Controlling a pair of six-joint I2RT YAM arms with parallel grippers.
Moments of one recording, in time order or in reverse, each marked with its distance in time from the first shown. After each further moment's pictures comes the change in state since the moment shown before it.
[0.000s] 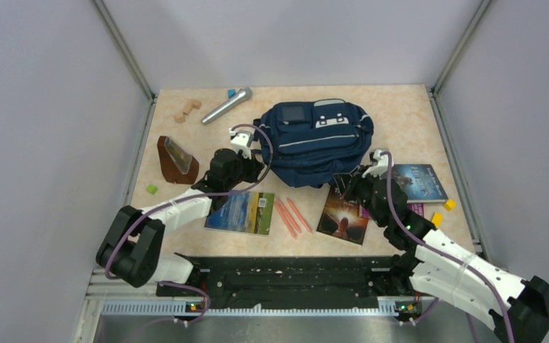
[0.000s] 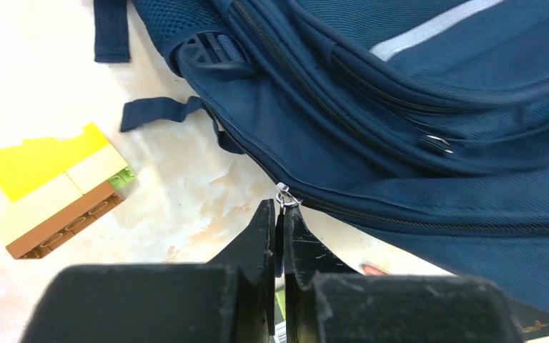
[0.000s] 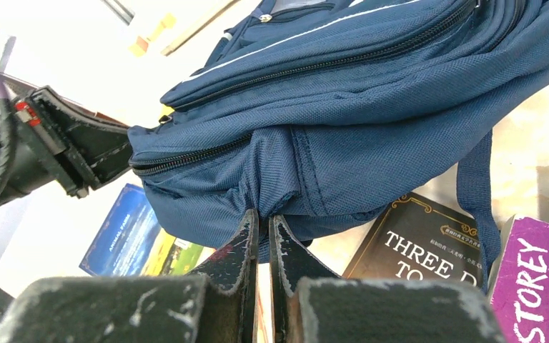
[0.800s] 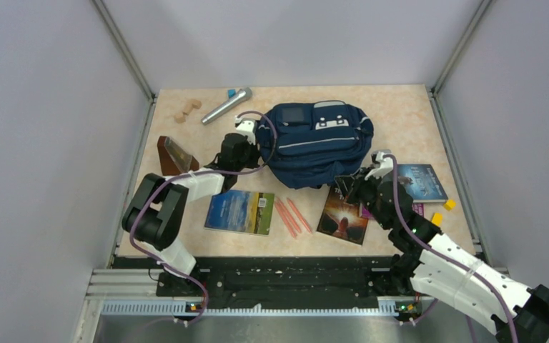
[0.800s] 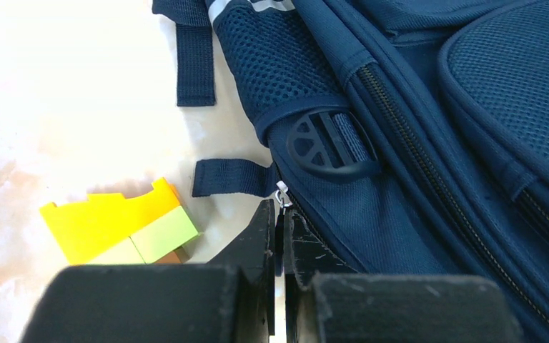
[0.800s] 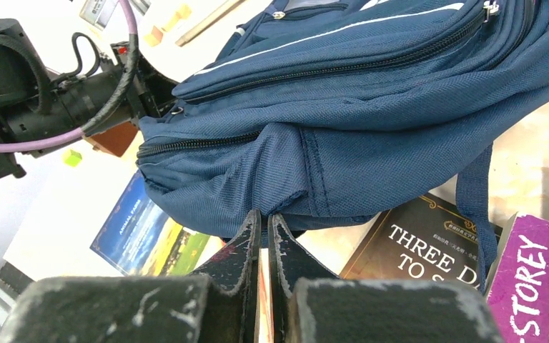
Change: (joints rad) left arm 0.060 0.299 0.211 -0.007 -0.109 0.059; right arm 0.000 -0.071 0.007 -0.065 -0.050 -0.018
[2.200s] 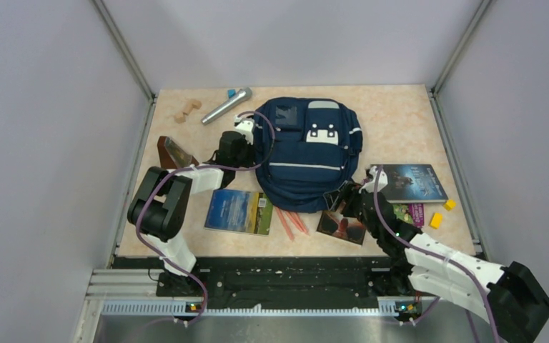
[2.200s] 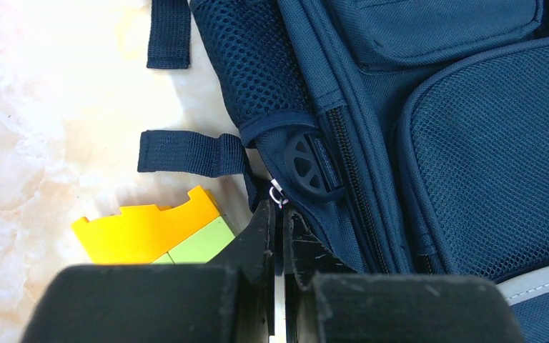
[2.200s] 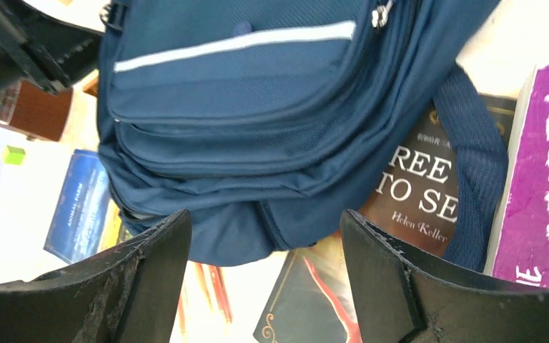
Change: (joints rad) left arm 0.045 0.082 0.044 -0.015 0.034 0.096; right arm -0.002 0.136 -0.201 0.153 0.049 0.218
